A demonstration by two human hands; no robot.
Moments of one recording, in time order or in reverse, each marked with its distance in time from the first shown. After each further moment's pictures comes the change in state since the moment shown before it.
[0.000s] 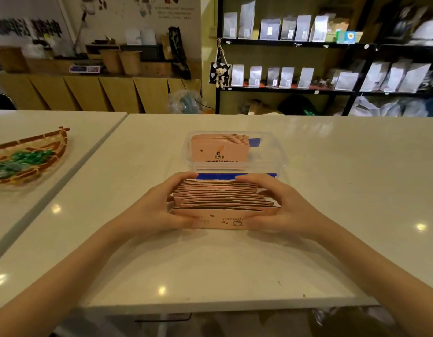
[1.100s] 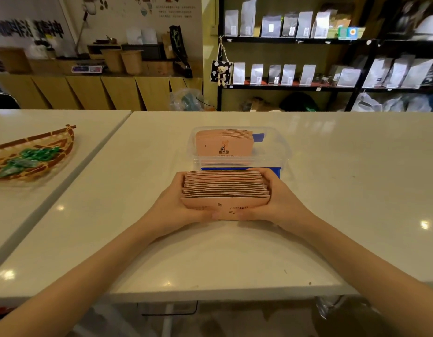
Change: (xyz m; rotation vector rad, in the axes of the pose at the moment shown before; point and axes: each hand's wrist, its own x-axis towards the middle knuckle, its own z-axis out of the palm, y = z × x) left_hand 0.003 -0.015 0.020 -0.100 0.177 -0.076; right_hand 0.007 -0.002 0.027 0.260 0.130 0.151
